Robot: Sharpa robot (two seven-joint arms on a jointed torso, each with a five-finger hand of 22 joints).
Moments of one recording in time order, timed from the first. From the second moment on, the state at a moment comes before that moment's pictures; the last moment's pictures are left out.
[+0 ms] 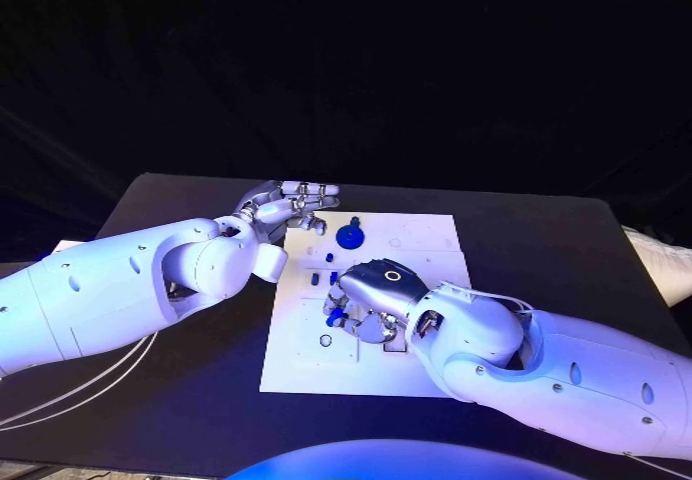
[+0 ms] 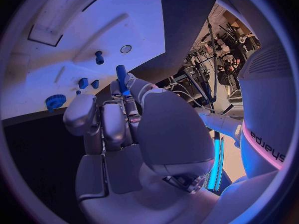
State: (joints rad) left arm 1.16 -0.85 -0.01 1.55 0.01 -0.25 0.26; left_hand 1.40 -0.15 0.52 -0.04 0.12 1.06 0.17 0.10 0.07 1.12 0.10 0.27 0.11 1.25 0.01 1.03 0.64 0.16 1.20 0.11 0.57 1.02; right arm 0.91 -0.69 0.08 1.84 -1.85 -0.21 -0.28; right_hand 1.44 -0.09 0.47 0.05 0.04 1.17 0.11 0.12 0.13 1.22 0.09 0.12 0.07 1.47 -0.03 1.23 1.08 0.12 1.36 0.07 1.21 0.98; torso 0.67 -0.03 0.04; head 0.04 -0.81
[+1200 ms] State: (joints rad) left arm 1.16 -0.84 -0.01 1.55 0.00 -0.24 0.26; left_hand 1.40 -0.15 0.52 -0.04 0.12 1.06 0.17 0.10 0.07 1.12 0.10 0.27 0.11 1.25 0.01 1.03 0.64 0.16 1.20 0.11 0.57 1.02; right arm 0.89 -0.63 0.06 1.76 -1.87 -0.13 -0.26; right_hand 1.44 -0.09 0.47 0.05 0.05 1.16 0.11 0.11 0.12 1.22 0.09 0.10 0.07 1.47 -0.03 1.23 1.07 0.12 1.36 0.07 1.21 0.98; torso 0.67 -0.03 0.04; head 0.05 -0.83
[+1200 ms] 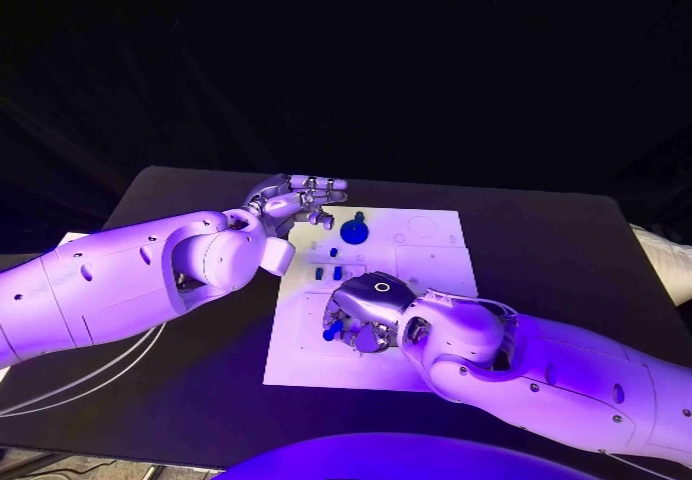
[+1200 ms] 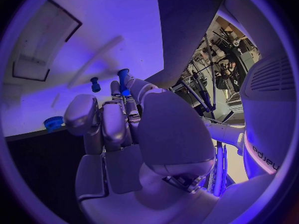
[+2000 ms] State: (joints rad) left arm 1.16 -0.84 -0.01 1.55 0.00 -0.24 0.26; left_hand 1.40 -0.15 0.52 -0.04 0.12 1.06 0.17 0.10 0.07 1.12 0.10 0.27 0.11 1.25 0.01 1.03 0.64 0.16 1.20 0.11 0.57 1.02; right arm 0.89 -0.60 0.04 1.74 -1.89 -0.12 -0.27; right_hand 1.37 -0.12 0.45 0.04 0.06 0.95 0.16 0.07 0.07 0.96 0.12 0.06 0.06 1.46 0.02 1.18 0.98 0.13 1.28 0.12 1.09 0.81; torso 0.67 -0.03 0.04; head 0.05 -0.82
